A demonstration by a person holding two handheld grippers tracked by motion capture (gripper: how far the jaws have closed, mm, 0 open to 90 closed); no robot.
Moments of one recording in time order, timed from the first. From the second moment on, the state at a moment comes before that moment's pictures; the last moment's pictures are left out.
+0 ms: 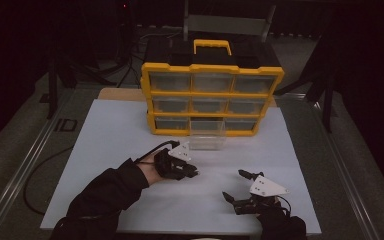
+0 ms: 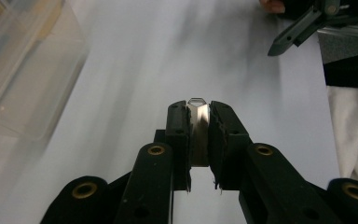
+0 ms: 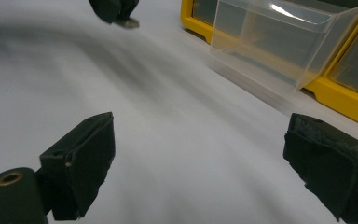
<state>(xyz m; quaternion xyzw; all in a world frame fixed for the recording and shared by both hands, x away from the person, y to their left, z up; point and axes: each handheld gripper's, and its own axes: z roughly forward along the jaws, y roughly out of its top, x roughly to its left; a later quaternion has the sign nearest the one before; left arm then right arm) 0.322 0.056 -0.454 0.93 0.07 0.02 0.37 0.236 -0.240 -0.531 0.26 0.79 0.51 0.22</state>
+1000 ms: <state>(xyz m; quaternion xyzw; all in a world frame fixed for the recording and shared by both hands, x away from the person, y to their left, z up) 0.346 0.048 -0.406 0.92 0.09 0.05 0.38 0.235 -0.240 -0.531 0.26 0.79 0.50 0.22</state>
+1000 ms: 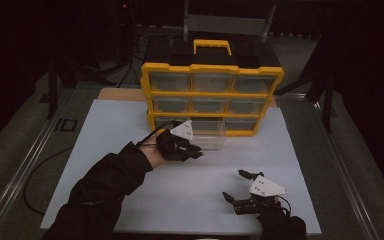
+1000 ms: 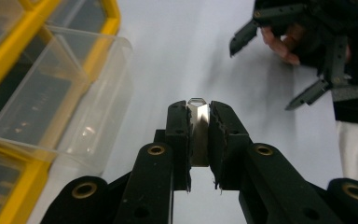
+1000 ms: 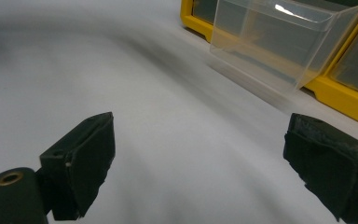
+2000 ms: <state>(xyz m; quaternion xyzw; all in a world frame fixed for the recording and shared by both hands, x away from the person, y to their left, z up) 0.378 0.030 -0.379 0.90 0.15 0.10 0.39 0.235 -0.240 -0.530 0.26 0.79 0.51 0.22</state>
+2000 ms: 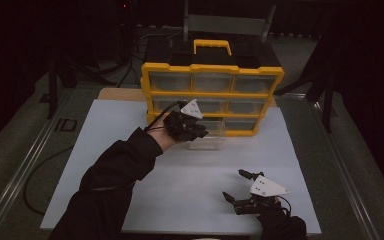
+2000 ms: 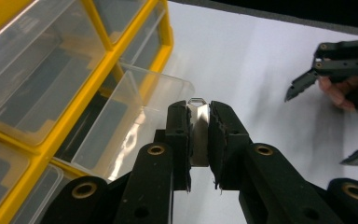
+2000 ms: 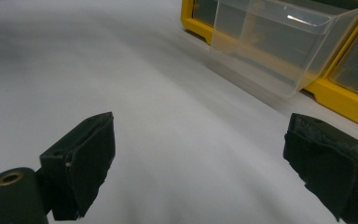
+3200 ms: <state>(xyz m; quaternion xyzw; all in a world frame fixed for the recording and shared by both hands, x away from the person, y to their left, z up) 0.410 0.010 -0.401 0.88 0.22 0.12 0.40 0.235 -0.239 -0.530 0.25 0.79 0.51 0.22</state>
